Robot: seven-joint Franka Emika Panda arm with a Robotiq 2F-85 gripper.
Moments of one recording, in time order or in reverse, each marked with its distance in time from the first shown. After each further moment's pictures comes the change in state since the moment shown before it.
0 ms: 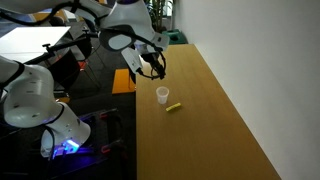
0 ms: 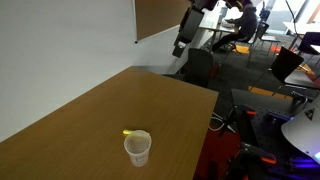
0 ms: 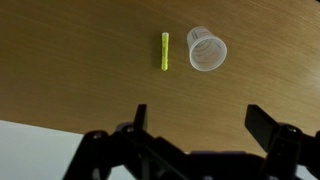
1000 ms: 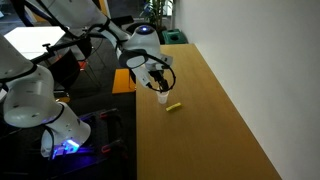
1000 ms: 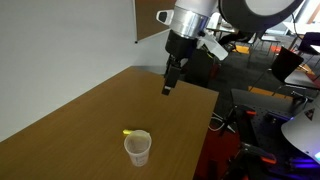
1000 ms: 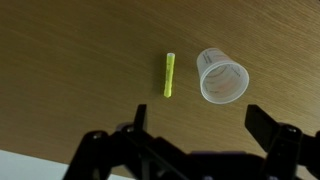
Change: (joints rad) arm -0.008 0.321 0.046 0.030 -0.019 0.209 -0.008
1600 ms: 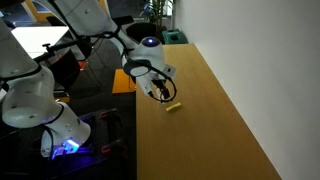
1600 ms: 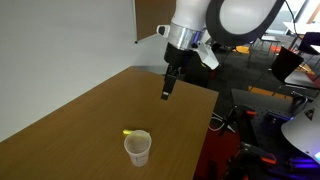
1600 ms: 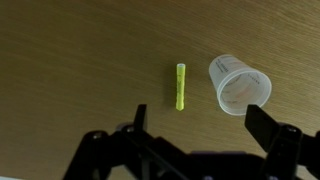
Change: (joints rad) arm -0.042 0.115 0.001 0.022 0.061 0.052 -0.015
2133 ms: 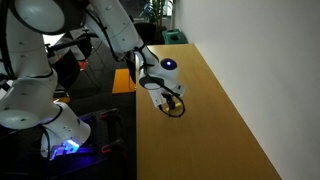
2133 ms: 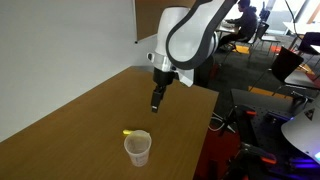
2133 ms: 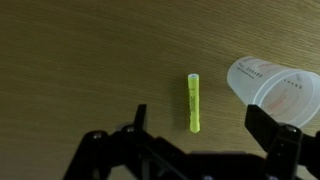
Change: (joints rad) arm -0.162 0.326 0.116 0.204 0.161 0.017 -0.129
